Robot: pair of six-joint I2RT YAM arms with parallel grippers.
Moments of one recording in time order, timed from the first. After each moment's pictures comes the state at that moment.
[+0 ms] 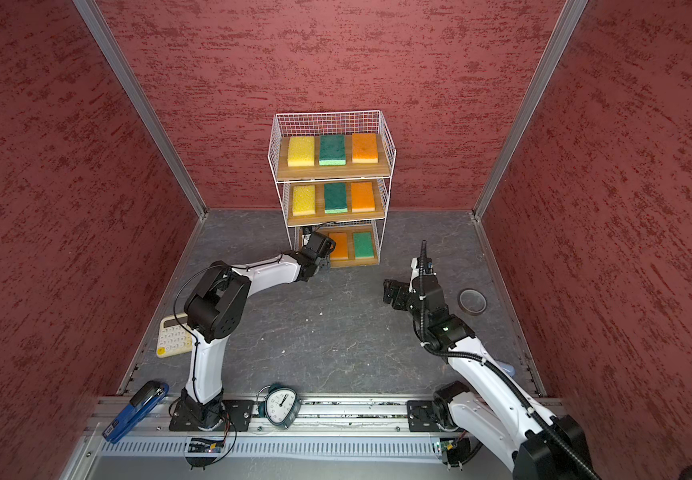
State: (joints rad) left arm -0.60 2.06 1.42 -0.27 -0.50 -0.58; right arm 0.39 0.92 0.55 -0.15 0.05 0.51
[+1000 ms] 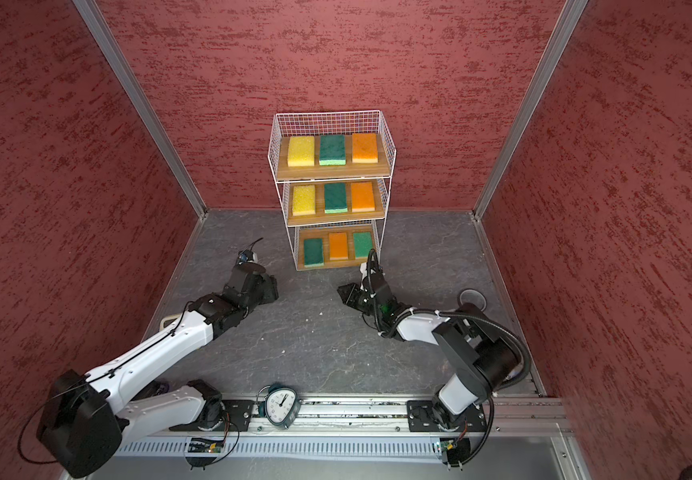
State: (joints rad) left arm -0.49 1.11 0.74 -0.41 -0.34 -0.56; right arm 0.64 1.65 0.65 0.58 -0.20 1.05
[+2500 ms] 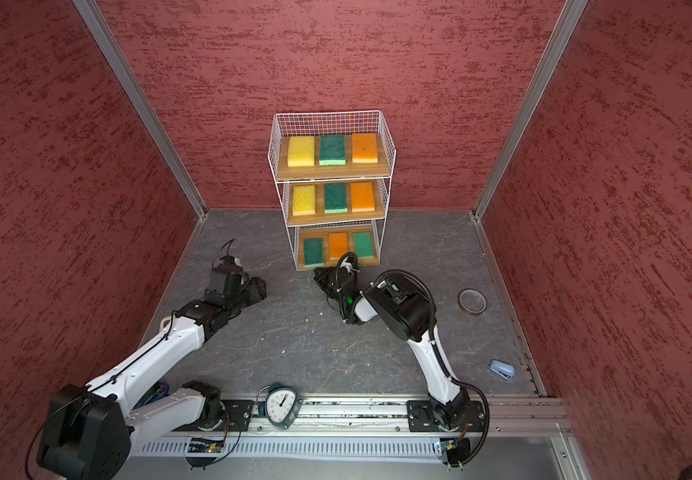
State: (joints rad) left arm -0.28 1.09 0.64 -0.30 -0.13 -0.60; right arm 0.72 2.24 1.06 0.93 0.07 1.43
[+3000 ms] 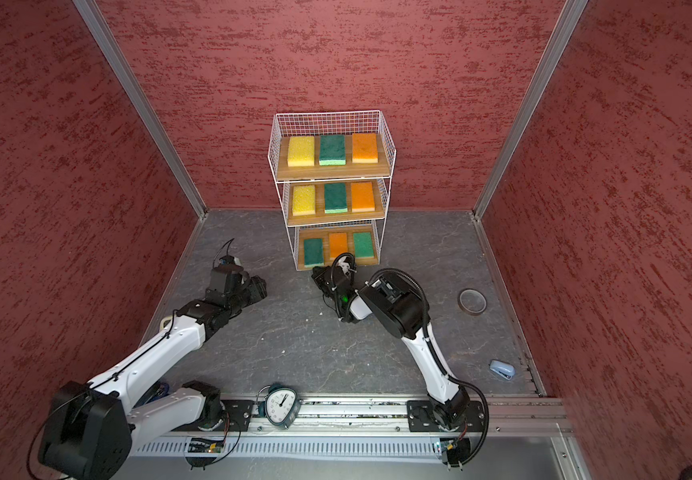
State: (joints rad) left arm -0.28 1.10 0.64 -0.29 -0.13 -0.61; right arm 0.73 2.30 1.13 0.91 0.11 1.47
